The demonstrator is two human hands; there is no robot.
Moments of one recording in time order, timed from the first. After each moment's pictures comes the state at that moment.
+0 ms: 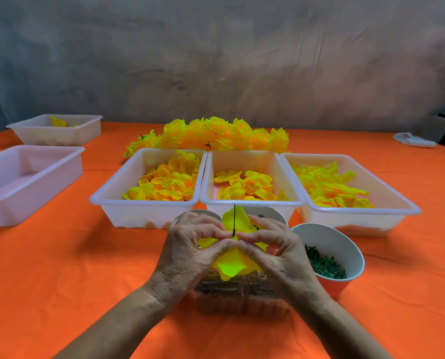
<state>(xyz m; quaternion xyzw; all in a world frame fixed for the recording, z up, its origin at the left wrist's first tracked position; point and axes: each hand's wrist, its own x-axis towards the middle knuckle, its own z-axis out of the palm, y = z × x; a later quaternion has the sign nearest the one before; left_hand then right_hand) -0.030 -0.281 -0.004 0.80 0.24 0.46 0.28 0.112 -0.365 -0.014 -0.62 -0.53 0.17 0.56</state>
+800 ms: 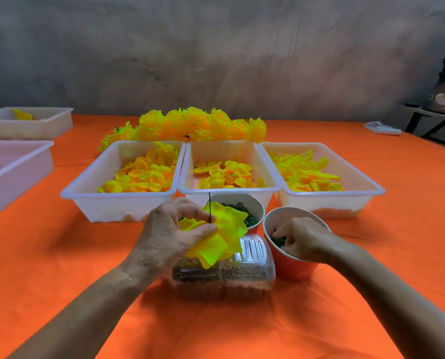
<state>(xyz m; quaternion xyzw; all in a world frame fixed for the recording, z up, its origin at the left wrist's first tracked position) -0.028 -0.280 0.005 0.81 0.26 0.39 0.35 0.204 -0.388 -0.004 -0.80 -0.59 0.07 0.03</state>
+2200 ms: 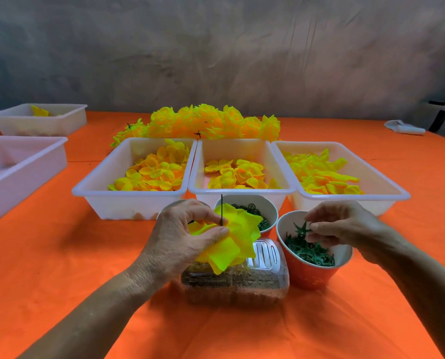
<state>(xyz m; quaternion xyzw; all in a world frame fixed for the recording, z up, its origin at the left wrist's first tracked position) -0.029 -0.280 0.006 0.81 0.25 0.39 0.36 0.230 -0.399 0.014 -0.74 -0.40 0.31 0.45</state>
